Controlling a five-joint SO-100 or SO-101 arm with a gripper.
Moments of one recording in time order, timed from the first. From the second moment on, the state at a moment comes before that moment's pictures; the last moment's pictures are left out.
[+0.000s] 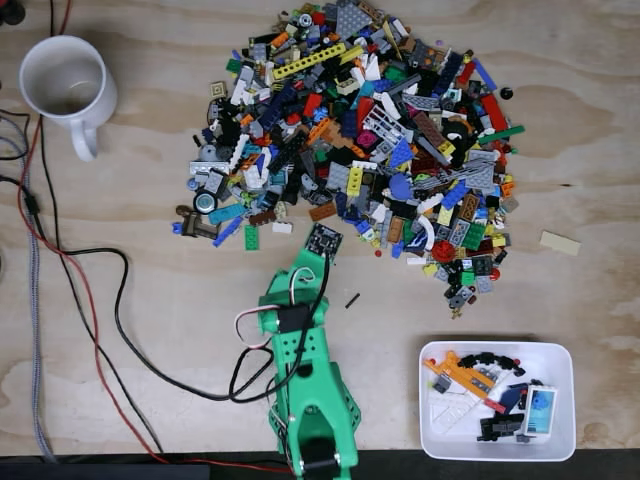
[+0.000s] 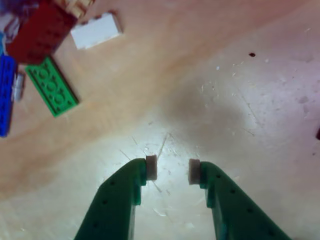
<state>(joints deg) -11.7 141.5 151.1 60.2 -48.2</state>
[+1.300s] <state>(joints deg) -12.1 84.7 111.4 54.1 -14.3</state>
